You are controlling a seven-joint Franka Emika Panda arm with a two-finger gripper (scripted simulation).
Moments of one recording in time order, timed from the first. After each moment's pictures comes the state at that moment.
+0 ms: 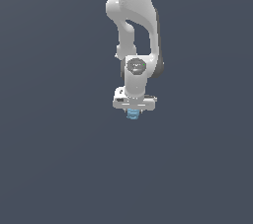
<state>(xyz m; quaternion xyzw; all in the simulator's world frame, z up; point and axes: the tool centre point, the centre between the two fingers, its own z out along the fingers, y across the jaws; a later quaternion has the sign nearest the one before) -0.057 0.035 0.046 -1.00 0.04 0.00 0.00</state>
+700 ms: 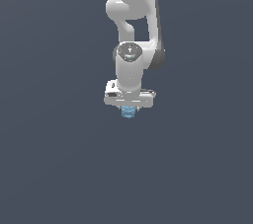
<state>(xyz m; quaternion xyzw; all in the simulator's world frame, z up) -0.021 0.010 0.123 -1.00 0.04 0.00 0.00</state>
